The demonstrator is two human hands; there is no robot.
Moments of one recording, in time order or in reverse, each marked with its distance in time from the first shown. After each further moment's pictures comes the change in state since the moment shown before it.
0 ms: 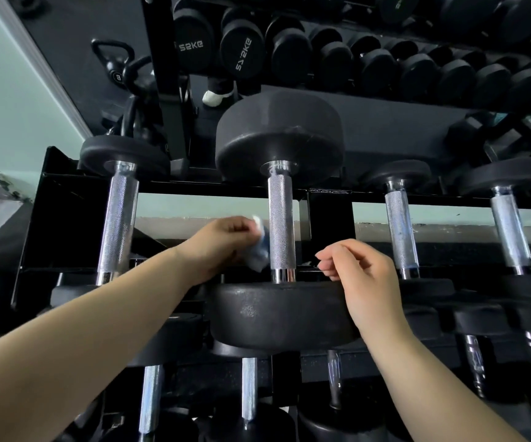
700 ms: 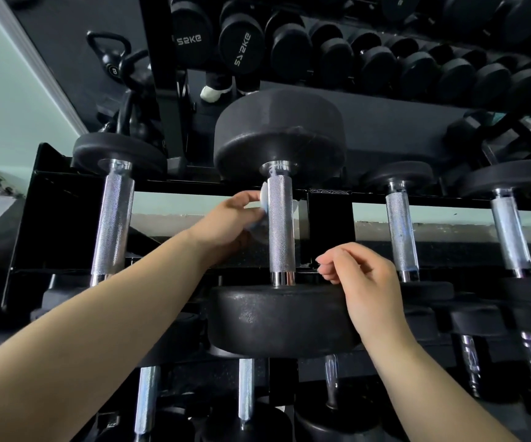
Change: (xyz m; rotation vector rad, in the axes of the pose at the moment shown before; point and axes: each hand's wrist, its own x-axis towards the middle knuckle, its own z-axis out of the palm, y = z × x) left_hand 0.022 0.014 0.011 -0.142 0.028 0.038; right_hand -0.001 0.000 -0.002 -0.011 -0.020 -0.008
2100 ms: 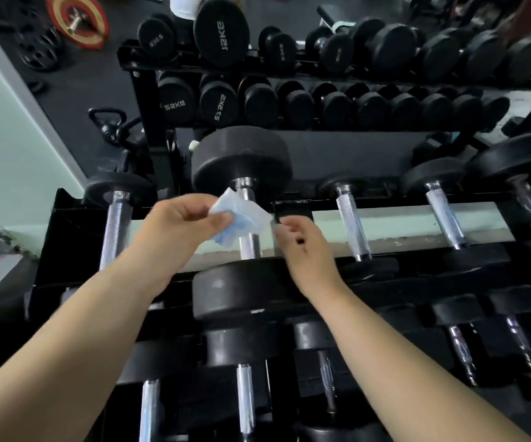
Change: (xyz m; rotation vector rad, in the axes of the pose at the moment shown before) left_hand -0.119 0.041 0.048 0.486 0.279 0.382; right_hand -0.021 -0.020 -0.007 -0.087 -0.037 -0.107
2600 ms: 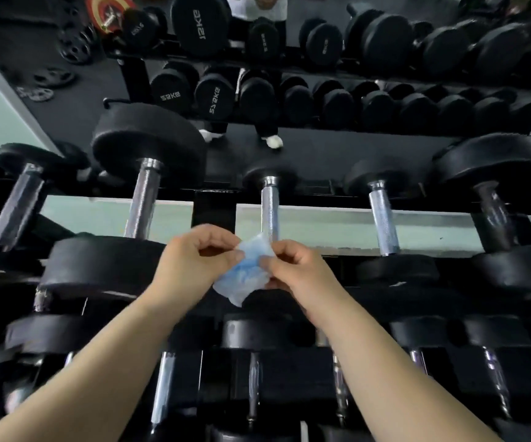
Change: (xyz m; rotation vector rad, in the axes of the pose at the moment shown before) left_hand -0.012 -0.017 0.208 0.127 0.210 -0.034; right_hand 0.012 0.087 -0.162 0.414 -0.420 0.179
